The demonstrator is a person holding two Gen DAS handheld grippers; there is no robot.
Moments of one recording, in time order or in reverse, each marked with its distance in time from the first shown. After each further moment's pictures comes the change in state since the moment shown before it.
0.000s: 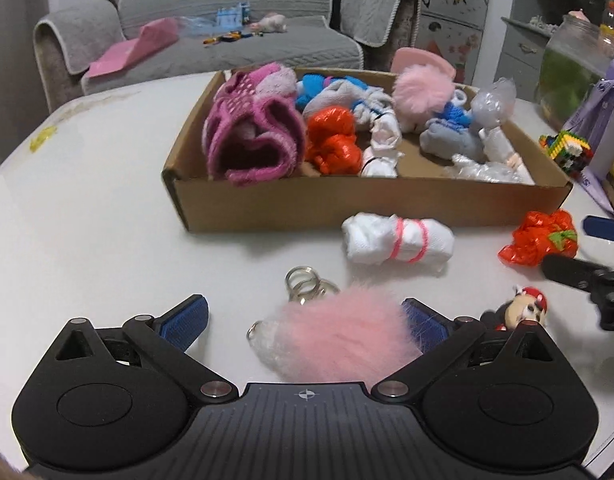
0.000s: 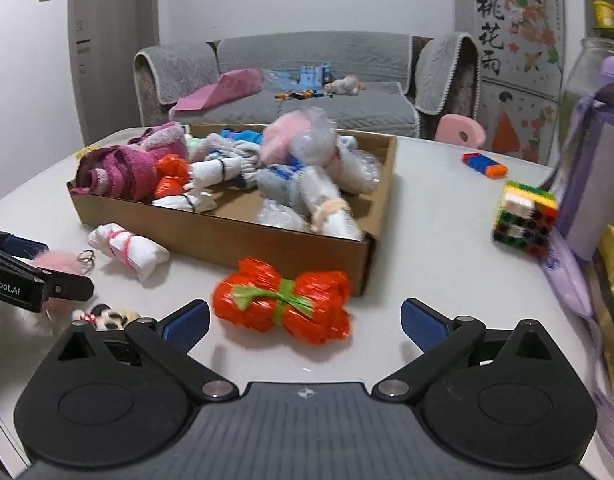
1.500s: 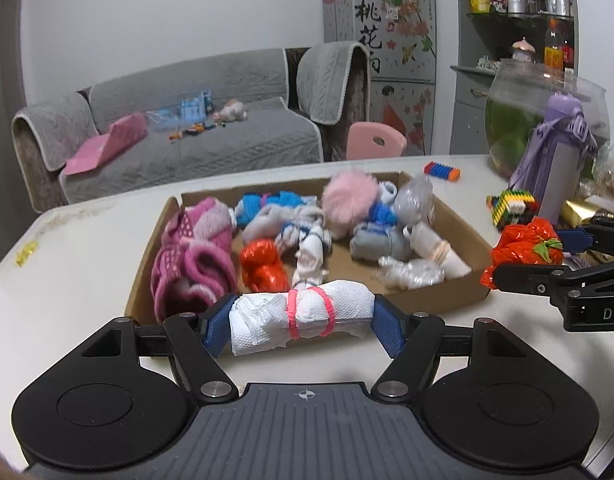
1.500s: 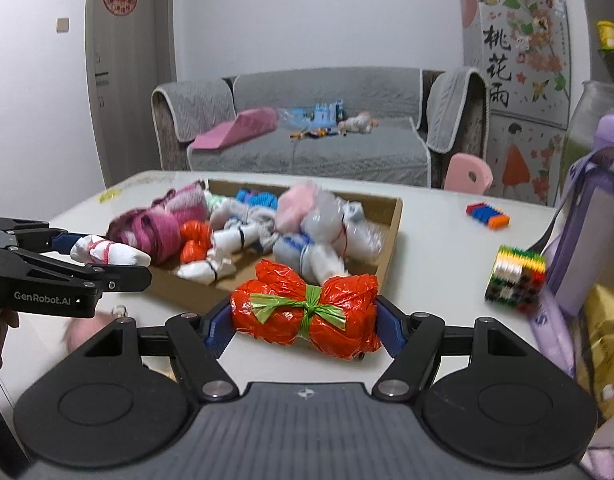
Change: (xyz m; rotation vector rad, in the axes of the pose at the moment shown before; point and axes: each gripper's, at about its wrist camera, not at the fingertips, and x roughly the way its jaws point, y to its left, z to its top) left arm -0.033 -0.053 0.041 0.118 -0.238 -0.036; right arm -0.034 -0.011 0.035 0.008 -0.113 0.044
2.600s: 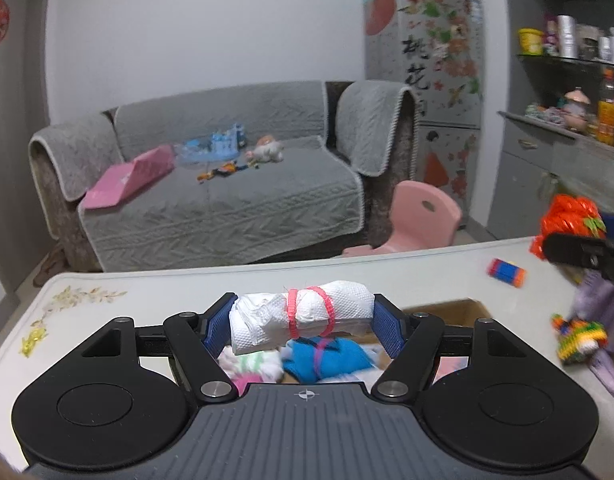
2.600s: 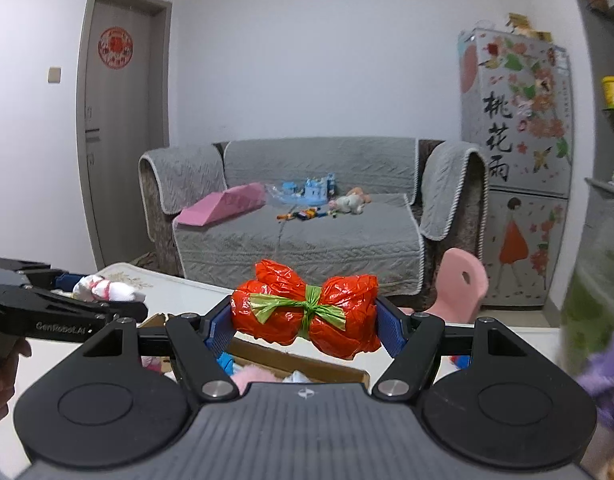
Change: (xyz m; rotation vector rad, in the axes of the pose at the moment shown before) left arm 0.081 0.059 0.127 -0.078 -0.053 0.083; right arm 0.072 -0.050 0.110 -0.032 -0.150 0.008
